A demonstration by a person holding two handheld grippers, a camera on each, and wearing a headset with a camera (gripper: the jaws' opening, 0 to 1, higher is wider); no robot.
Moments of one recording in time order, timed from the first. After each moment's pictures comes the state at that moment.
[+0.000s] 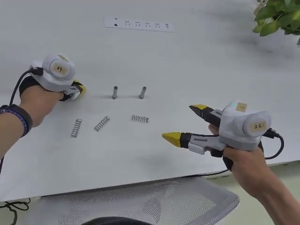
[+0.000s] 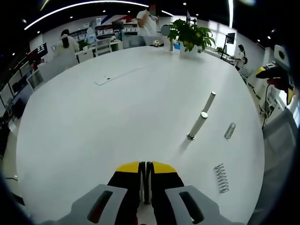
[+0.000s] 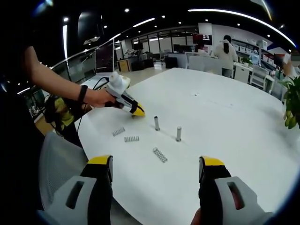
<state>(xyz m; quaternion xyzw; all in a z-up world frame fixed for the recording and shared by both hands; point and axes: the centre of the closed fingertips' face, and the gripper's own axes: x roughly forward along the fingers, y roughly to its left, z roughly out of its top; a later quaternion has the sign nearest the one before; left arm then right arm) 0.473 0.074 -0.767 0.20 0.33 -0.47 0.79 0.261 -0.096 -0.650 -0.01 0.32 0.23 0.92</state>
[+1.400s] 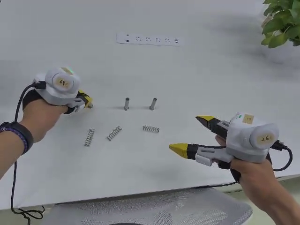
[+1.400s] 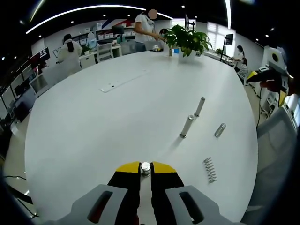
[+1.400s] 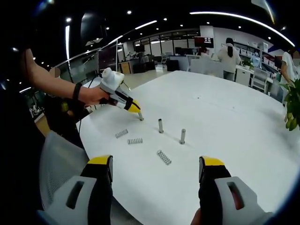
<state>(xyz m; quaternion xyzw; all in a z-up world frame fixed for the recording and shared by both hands) 0.461 0.094 -0.737 0.20 0.31 -0.47 0.80 0.259 -0.084 -0.649 -0.01 0.30 0.24 0.92</state>
